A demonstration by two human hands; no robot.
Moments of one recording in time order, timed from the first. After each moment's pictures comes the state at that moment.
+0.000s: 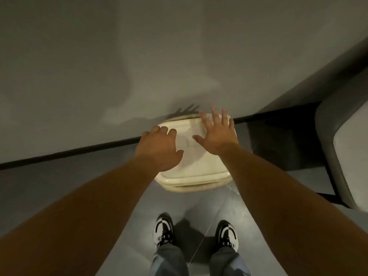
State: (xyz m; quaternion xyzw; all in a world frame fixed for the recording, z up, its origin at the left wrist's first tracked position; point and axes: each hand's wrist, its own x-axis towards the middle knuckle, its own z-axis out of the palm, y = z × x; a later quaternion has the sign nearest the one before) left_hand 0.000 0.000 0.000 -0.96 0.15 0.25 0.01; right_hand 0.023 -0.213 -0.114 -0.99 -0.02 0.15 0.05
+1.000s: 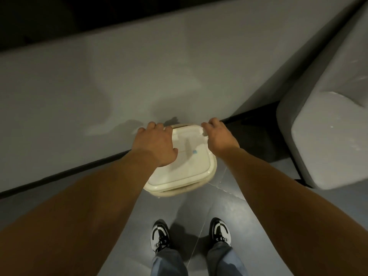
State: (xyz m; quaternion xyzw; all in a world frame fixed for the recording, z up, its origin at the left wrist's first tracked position) left_hand 0.029 -0.054 0.065 -0.94 0.22 0.24 0.05; right_hand -0.002 -0.274 -0.020 -0.98 0.04 0.13 0.17
